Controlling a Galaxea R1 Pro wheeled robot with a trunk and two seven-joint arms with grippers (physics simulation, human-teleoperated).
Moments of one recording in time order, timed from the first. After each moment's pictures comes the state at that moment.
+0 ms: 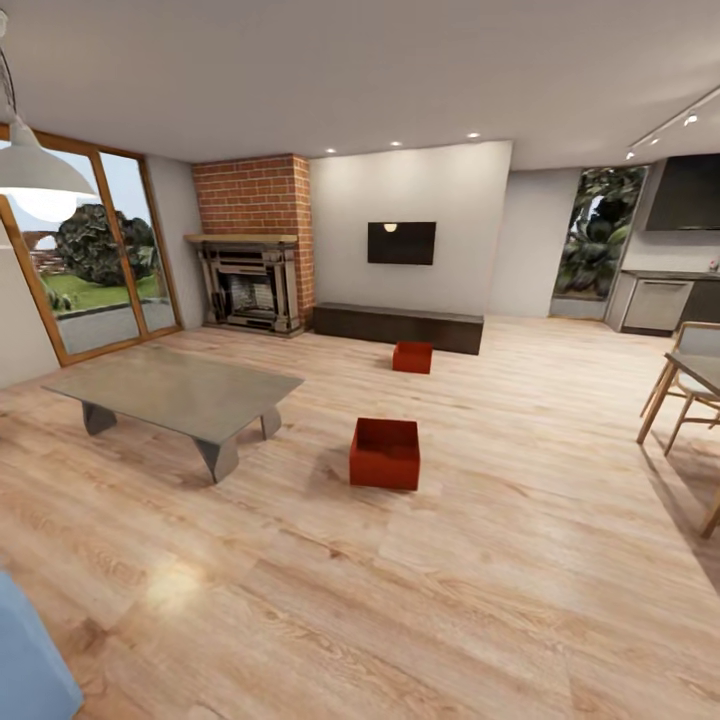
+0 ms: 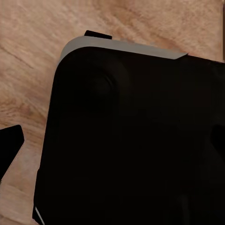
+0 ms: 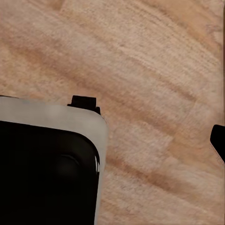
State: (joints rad) left arm 0.00 -0.03 0.08 -0.04 0.14 -0.11 0.01; right arm -0.13 -0.05 0.41 0.03 -0.26 -0.18 -0.05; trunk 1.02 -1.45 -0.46
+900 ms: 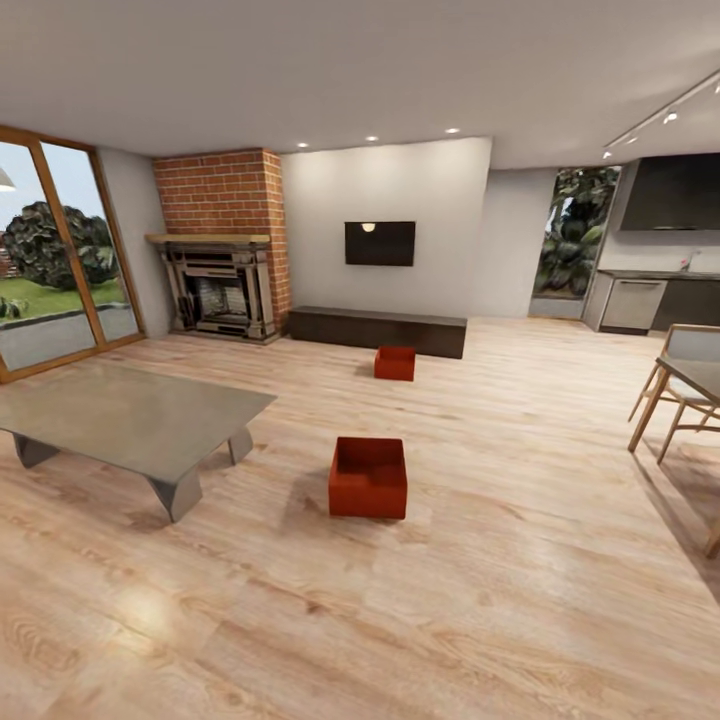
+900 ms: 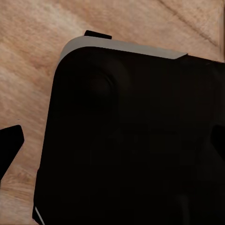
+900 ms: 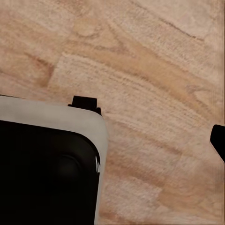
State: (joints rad) left arm 0.00 -0.03 0.08 -0.04 0.14 -0.11 0.01; right arm -0.13 -0.05 0.41 0.03 -0.26 -0.19 -0.05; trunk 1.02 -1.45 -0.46
